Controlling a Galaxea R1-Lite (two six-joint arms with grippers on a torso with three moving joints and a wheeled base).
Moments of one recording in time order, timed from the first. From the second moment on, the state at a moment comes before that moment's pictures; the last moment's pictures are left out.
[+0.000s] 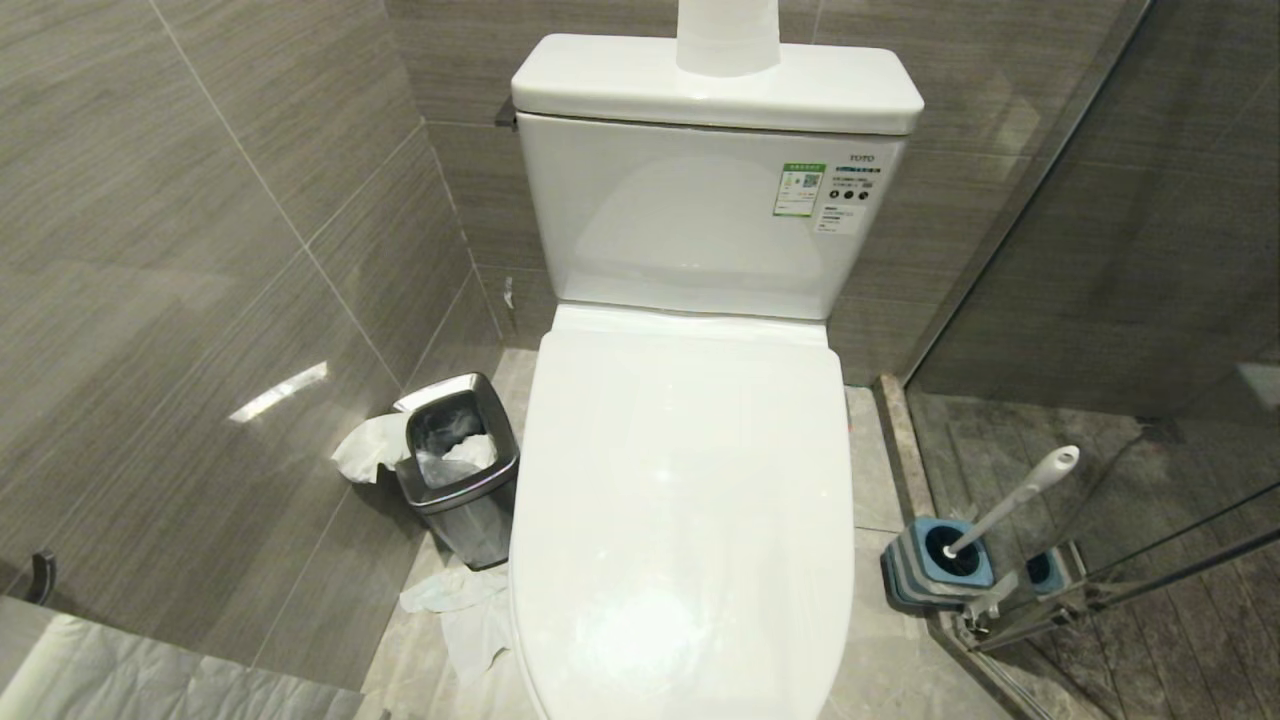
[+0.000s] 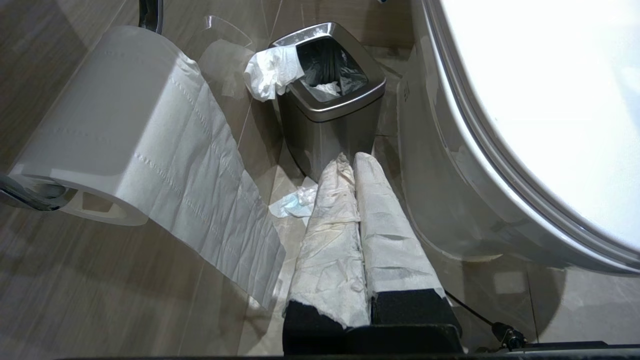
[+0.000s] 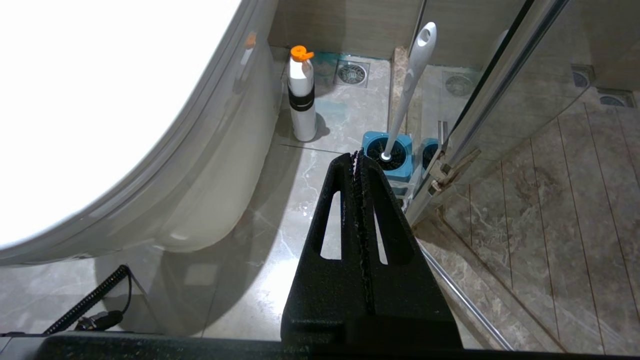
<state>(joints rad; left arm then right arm) 0.00 0.00 0.00 0.01 0.00 0.00 0.00 0.00 -0.01 0.03 -0.01 0.04</state>
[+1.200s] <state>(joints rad) 0.00 0.00 0.00 0.01 0.00 0.00 0.00 0.00 -0.01 0.03 -0.01 0.04</state>
